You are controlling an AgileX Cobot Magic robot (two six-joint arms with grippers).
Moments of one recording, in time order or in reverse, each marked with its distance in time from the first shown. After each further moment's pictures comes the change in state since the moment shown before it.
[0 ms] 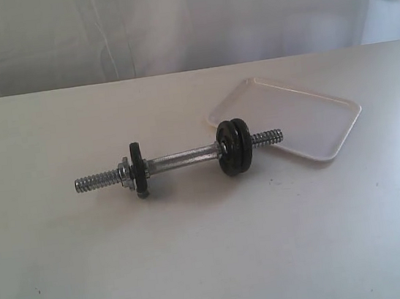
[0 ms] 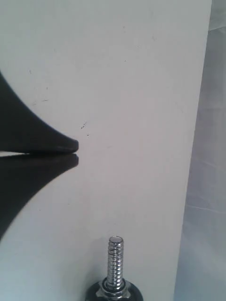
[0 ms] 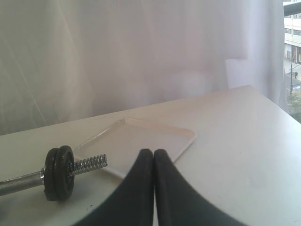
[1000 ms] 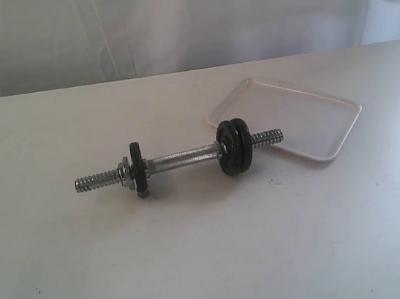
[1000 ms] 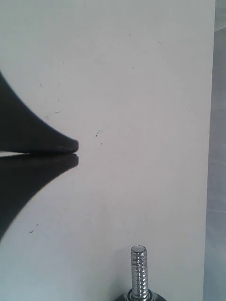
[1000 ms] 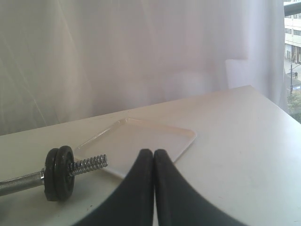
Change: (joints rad) left arm 0.000 0.000 0.000 0.050 0.046 0.038; right arm 0.000 0.000 0.000 0.000 0.000 0.000
